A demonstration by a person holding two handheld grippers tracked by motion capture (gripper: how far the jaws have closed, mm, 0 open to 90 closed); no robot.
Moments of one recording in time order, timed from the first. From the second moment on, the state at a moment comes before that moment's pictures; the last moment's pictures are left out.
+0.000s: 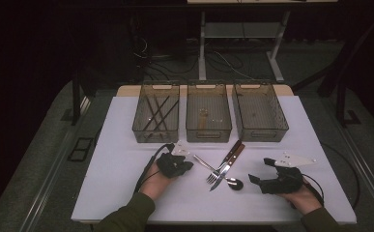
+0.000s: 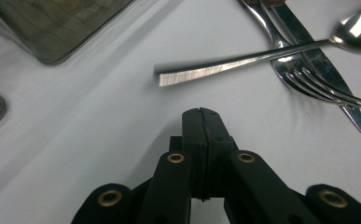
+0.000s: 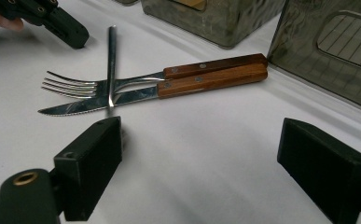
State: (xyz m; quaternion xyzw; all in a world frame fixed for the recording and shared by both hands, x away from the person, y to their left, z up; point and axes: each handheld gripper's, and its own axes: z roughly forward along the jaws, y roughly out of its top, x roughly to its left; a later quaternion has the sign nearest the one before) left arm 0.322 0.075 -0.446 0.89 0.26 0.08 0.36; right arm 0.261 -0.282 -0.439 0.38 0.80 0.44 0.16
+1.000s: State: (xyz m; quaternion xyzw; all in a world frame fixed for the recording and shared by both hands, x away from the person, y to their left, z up) left arm 0.276 0.147 -0.432 0.84 0.27 0.06 0.46; right arm 0.257 -0.250 -0.433 0.39 0.81 0.44 0.05
